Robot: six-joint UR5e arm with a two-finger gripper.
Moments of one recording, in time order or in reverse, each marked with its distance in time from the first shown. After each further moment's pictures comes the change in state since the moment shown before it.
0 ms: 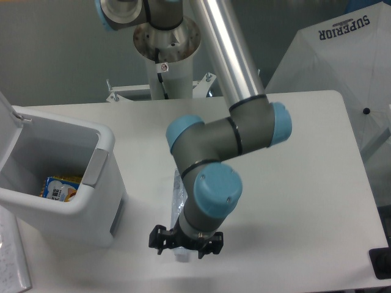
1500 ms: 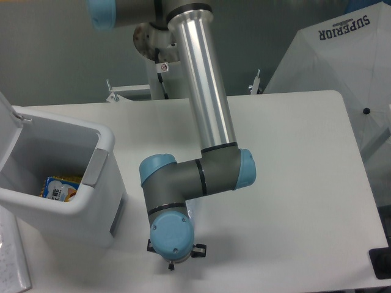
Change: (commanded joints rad) arm -0.065 -0.069 0.008 0.009 0.174 -0.037
